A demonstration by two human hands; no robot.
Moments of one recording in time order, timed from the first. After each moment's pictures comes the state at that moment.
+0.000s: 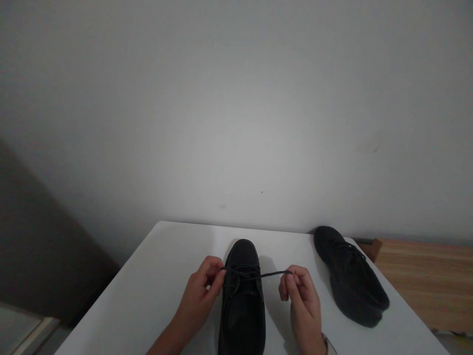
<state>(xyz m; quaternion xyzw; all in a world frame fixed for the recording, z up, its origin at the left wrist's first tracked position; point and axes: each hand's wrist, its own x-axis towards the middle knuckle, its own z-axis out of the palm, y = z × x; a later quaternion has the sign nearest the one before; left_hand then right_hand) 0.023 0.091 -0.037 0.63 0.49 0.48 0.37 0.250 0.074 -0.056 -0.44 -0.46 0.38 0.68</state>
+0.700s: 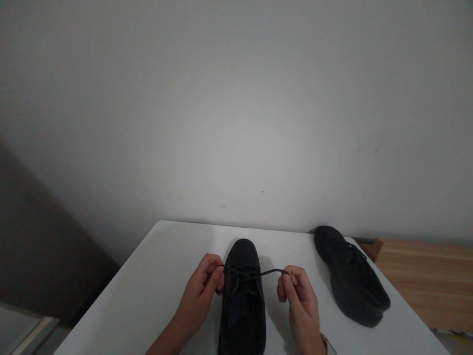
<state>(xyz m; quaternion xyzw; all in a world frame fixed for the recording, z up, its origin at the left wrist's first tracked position) 0.029 0.088 -0.030 0.56 0.44 0.52 0.47 0.249 0.073 -0.059 -0.46 -0.47 0.38 0.65</state>
